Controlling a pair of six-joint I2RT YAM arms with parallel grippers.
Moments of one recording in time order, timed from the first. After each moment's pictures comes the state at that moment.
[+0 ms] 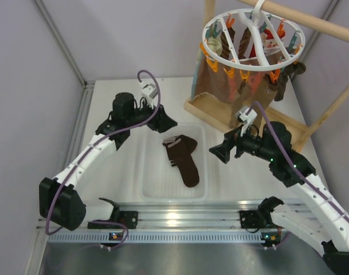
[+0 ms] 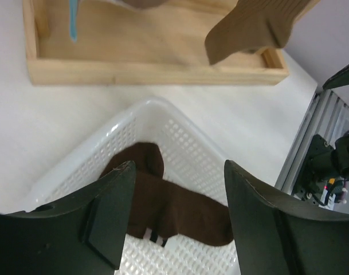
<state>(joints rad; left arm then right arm) -0.38 1.30 1.07 -0.17 0.62 -0.20 0.54 0.79 0.88 -0.43 -0.38 0.13</state>
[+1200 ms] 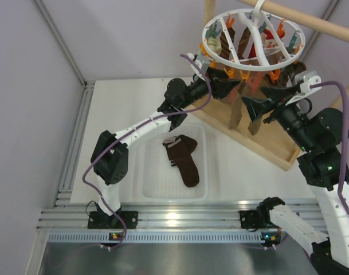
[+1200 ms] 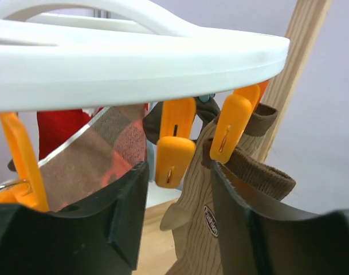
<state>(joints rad) -0.75 1.92 1.63 0.74 0.39 -0.35 0.32 0.79 1.28 -0.32 -0.21 0.11</state>
